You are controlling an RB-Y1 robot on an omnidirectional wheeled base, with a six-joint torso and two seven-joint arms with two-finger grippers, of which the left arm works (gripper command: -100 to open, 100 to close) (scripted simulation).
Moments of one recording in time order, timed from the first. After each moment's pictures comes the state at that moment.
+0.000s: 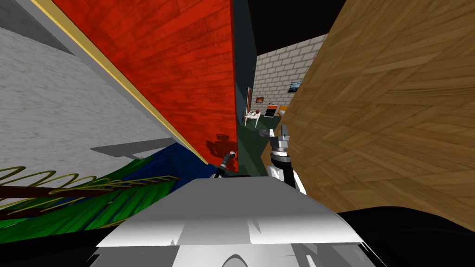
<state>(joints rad) 0.06 0.08 -0.34 -0.91 0.01 -0.72 0.04</state>
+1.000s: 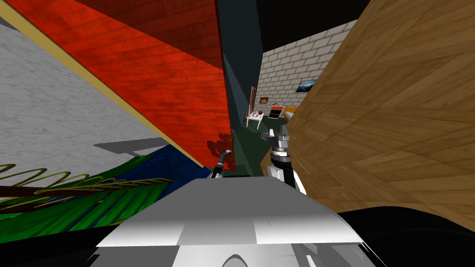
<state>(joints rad) 0.03 0.06 -0.20 -0.86 0.06 -0.73 -0.01</state>
